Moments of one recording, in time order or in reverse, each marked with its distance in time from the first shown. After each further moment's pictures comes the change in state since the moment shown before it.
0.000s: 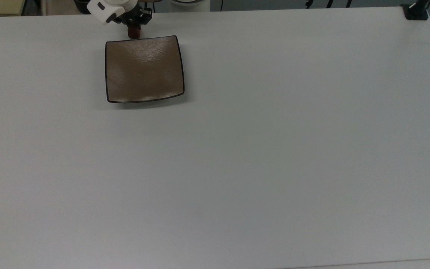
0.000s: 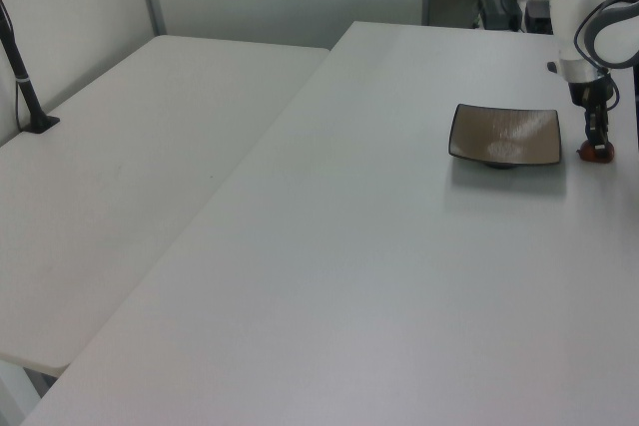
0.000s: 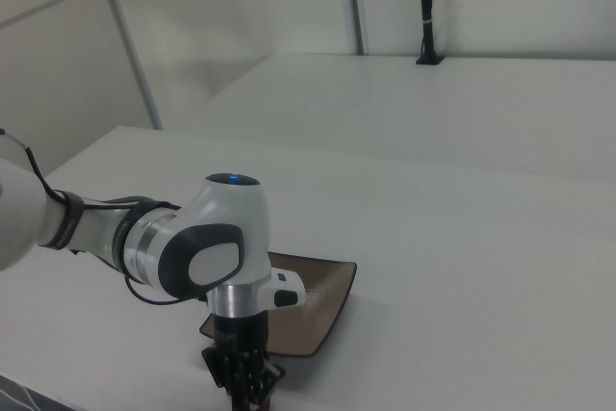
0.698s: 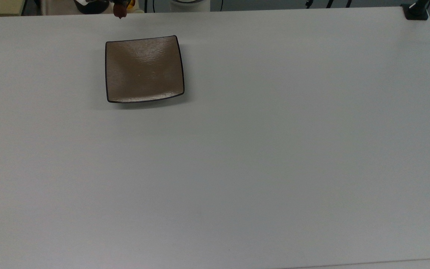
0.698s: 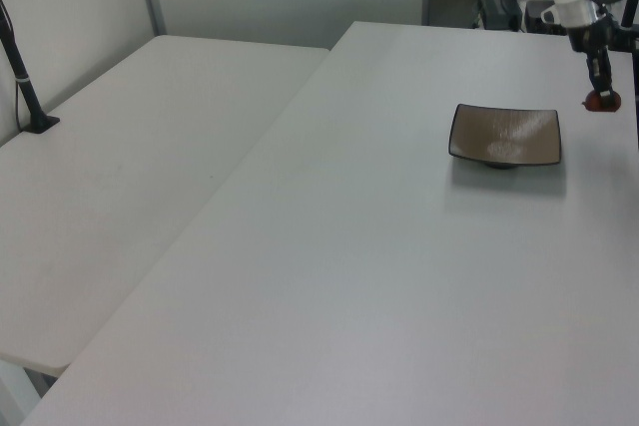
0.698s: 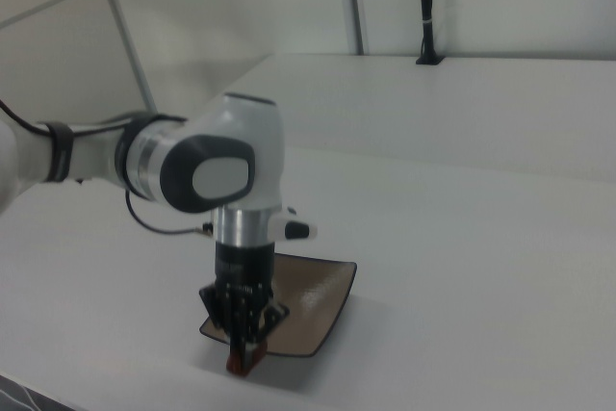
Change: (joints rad) arm 0.004 -0.045 0.000 0.263 0.043 -0.364 -0.116
